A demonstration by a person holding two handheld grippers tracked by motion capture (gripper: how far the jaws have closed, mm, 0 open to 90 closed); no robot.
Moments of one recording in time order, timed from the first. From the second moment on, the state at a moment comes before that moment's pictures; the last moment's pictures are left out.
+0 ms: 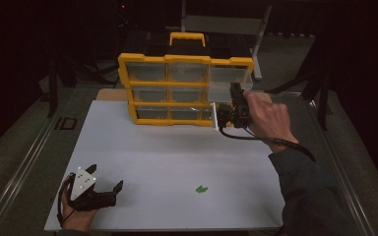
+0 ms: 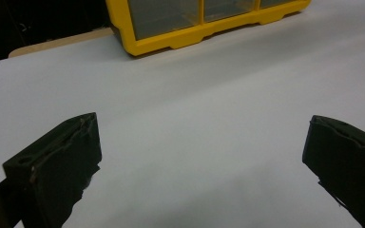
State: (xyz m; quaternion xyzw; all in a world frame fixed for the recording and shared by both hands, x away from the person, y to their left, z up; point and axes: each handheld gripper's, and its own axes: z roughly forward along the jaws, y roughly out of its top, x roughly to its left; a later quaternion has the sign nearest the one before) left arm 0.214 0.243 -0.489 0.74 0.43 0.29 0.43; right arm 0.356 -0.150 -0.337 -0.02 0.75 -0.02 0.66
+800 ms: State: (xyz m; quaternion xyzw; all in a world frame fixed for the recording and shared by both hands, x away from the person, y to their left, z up) left arm 0.214 0.243 -0.489 0.74 0.43 0.29 0.43; right arm 0.327 -0.163 -0.365 -0.02 0.73 0.02 0.68
